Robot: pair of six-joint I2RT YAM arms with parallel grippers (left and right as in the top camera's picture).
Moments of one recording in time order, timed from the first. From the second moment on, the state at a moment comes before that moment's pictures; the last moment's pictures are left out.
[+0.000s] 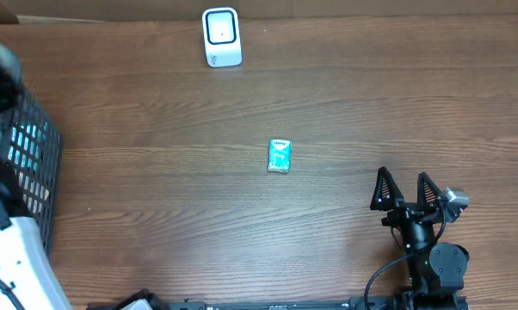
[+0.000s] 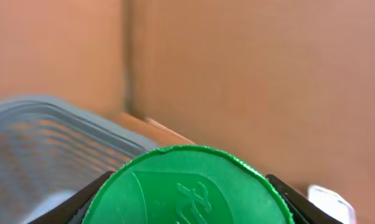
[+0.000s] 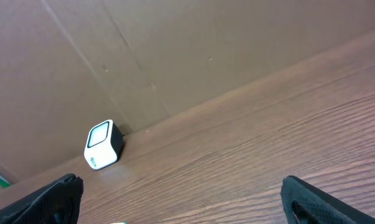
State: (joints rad) left arm 0.49 1.21 1.47 -0.50 0.12 -0.16; right arm 0.01 0.01 0.02 -0.03 -0.04 0.46
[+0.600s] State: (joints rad) left arm -0.28 1.65 1.47 -0.86 0.09 -0.13; right arm 0.01 0.01 0.02 -0.03 -0.04 0.46
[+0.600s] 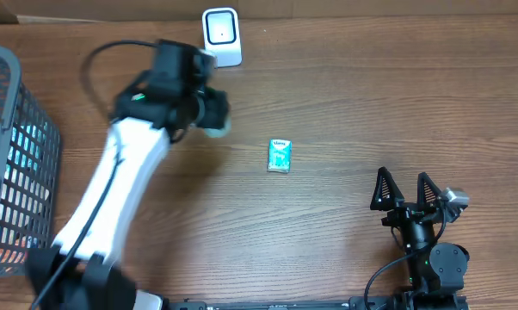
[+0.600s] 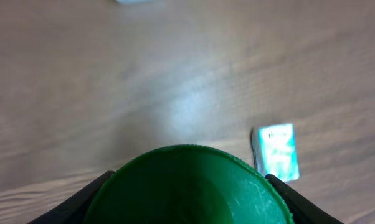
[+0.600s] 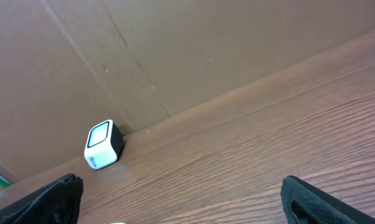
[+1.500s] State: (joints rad) left arm -0.43 2.03 1.49 -0.83 0.08 -0.12; right arm 0.01 0.01 0.02 -0.03 -0.04 0.46
